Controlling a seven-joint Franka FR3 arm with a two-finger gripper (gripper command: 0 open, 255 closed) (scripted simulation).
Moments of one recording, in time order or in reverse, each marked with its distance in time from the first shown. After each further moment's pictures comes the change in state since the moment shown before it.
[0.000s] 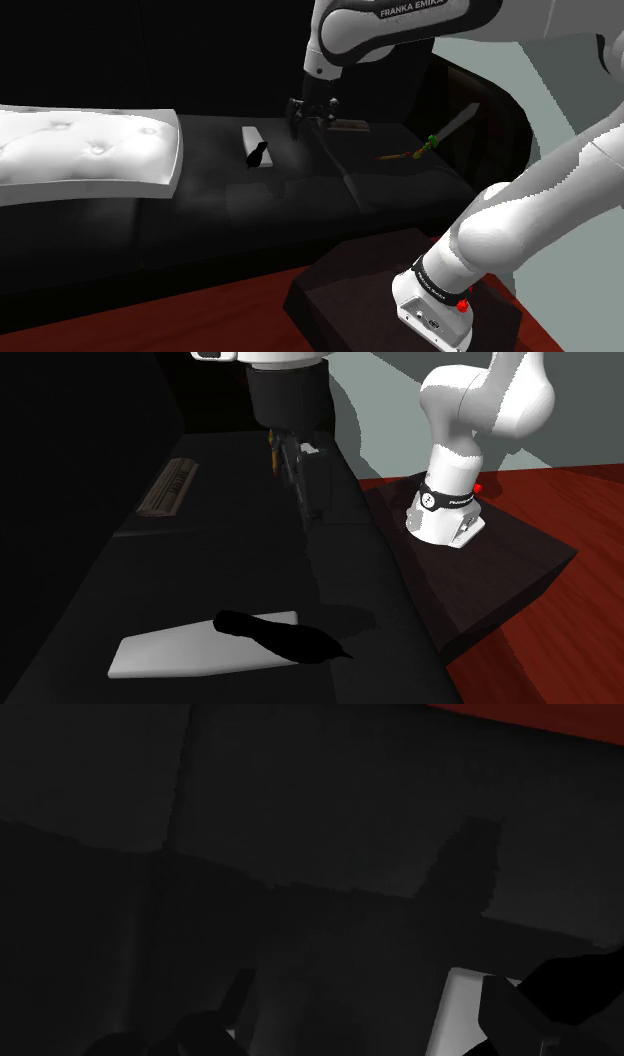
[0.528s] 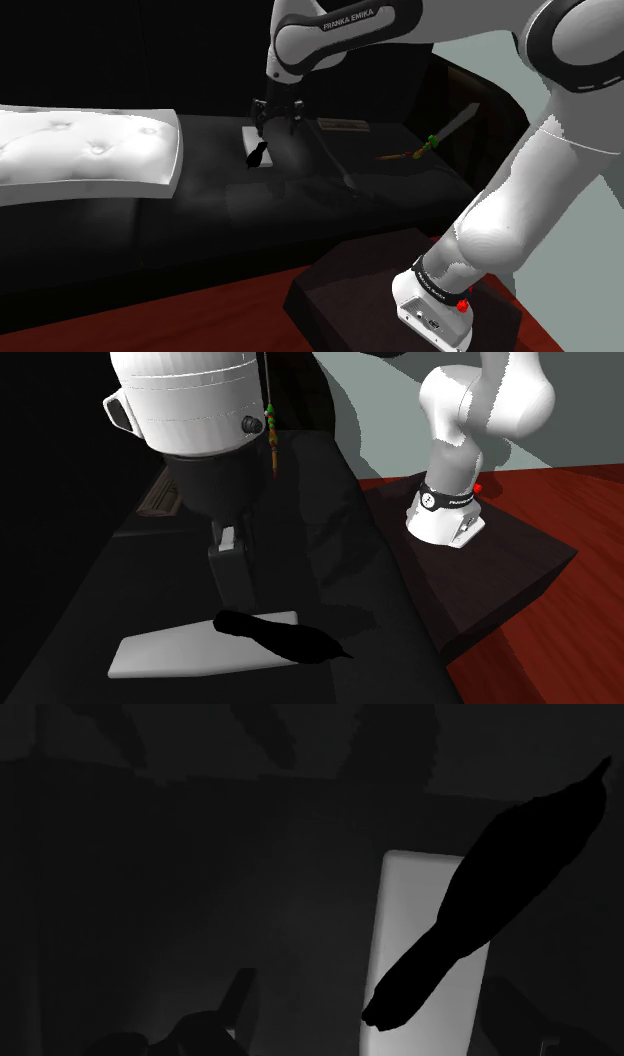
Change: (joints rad) arm 0.014 0.308 0.035 0.239 -0.066 0.091 0.188
